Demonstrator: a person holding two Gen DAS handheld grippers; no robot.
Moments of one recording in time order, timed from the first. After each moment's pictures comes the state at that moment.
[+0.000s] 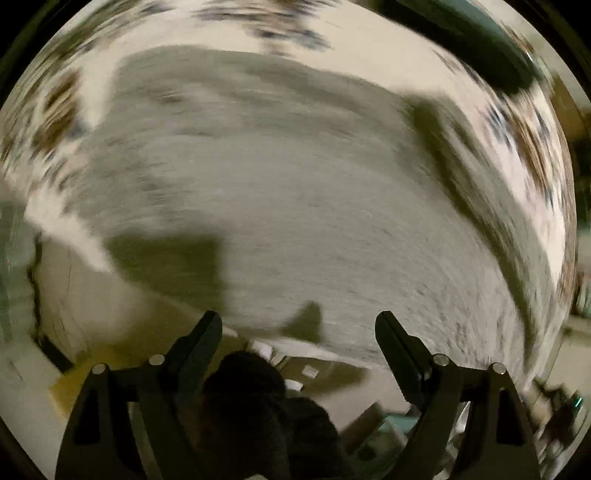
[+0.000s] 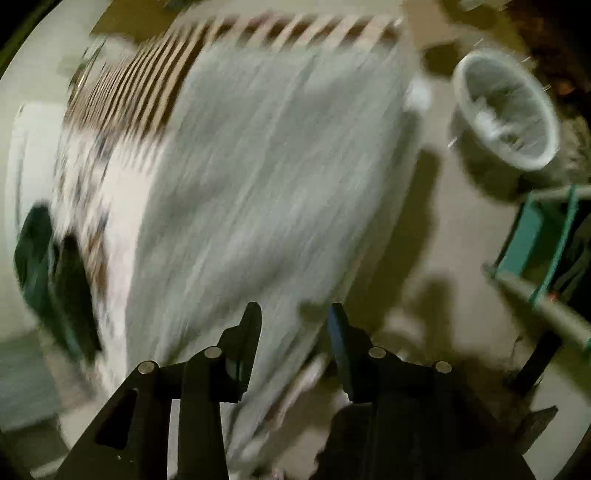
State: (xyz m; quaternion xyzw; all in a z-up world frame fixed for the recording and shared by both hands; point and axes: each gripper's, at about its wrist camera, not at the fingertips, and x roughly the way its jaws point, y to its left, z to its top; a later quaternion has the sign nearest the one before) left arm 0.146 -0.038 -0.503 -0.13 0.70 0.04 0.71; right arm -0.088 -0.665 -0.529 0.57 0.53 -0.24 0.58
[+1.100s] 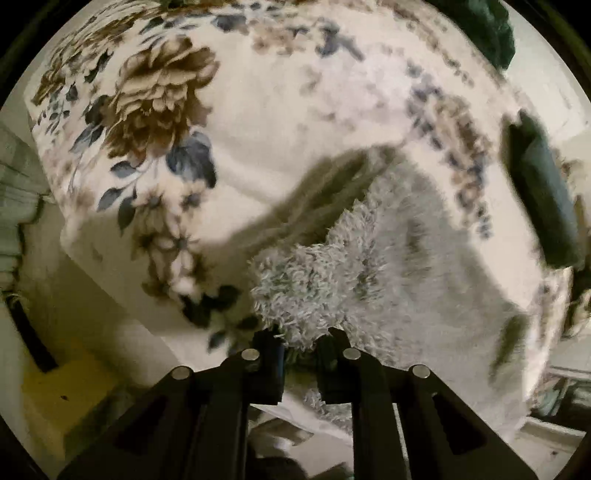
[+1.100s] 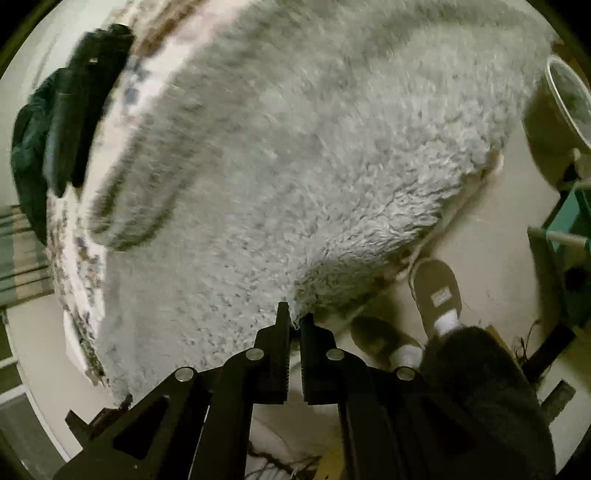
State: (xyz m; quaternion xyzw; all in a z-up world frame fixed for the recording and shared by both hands) left arm 0.201 0.143 -0.524 -0.24 0.64 0.11 0.72; right arm -0.014 -0.396 -0.561 0.47 0.62 -0.18 0.60
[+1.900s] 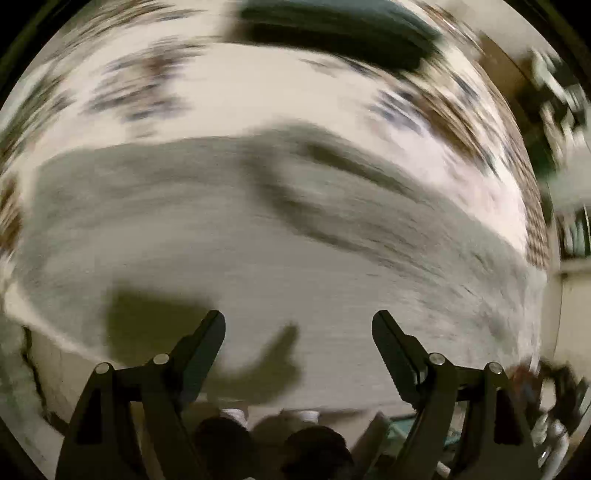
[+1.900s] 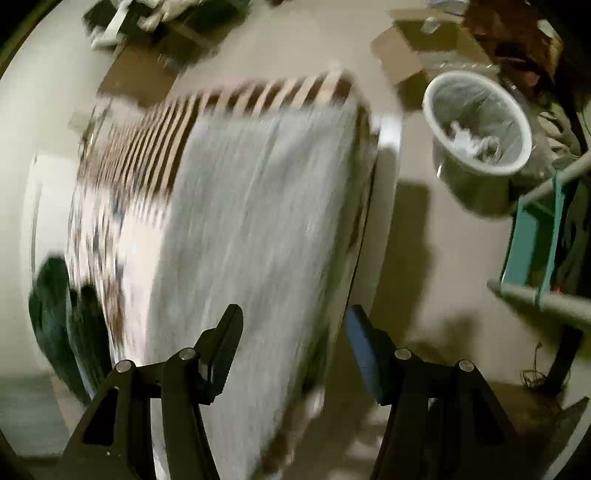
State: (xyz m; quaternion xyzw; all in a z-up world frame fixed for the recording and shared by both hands) left arm 0.152 -0.195 -0.484 -0.03 0.65 -0.11 0.75; right arm -0.159 -0.739 -0.504 0.56 0.38 -0.37 0.63
